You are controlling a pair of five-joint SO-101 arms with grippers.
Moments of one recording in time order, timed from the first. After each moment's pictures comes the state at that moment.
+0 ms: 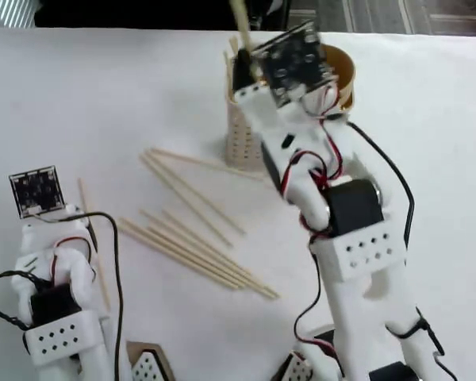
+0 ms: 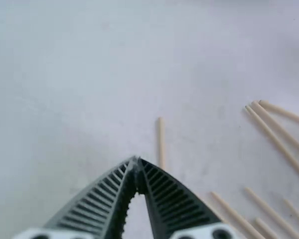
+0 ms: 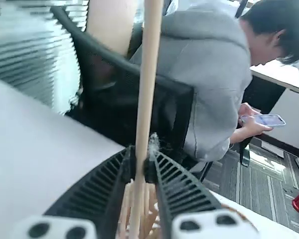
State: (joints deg) left arm -26.2 -79.6 80.7 45.8 -4.6; right arm -22.5 -32.0 9.6 37.1 14.5
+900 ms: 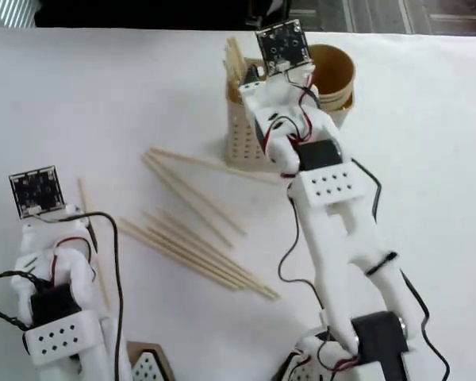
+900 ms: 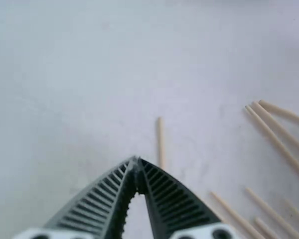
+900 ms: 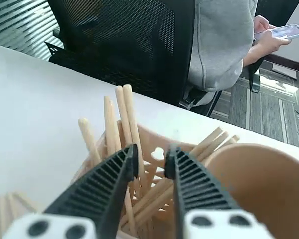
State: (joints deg) left arm -26.2 -79.6 80.7 45.8 -4.6; right arm -18.4 -15.3 16.0 28.6 9.8
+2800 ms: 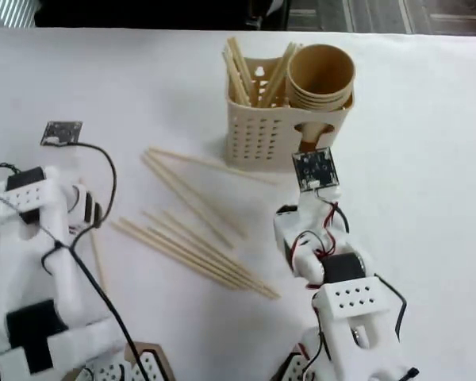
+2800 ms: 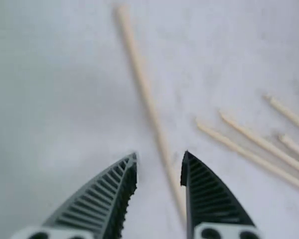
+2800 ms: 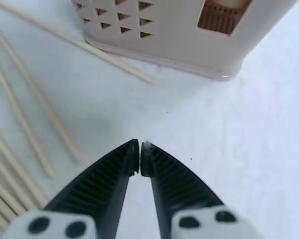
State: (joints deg) left arm -26.2 -8.5 38.2 62.6 -18.0; right arm -14.3 -56.0 72.1 39.9 3.2
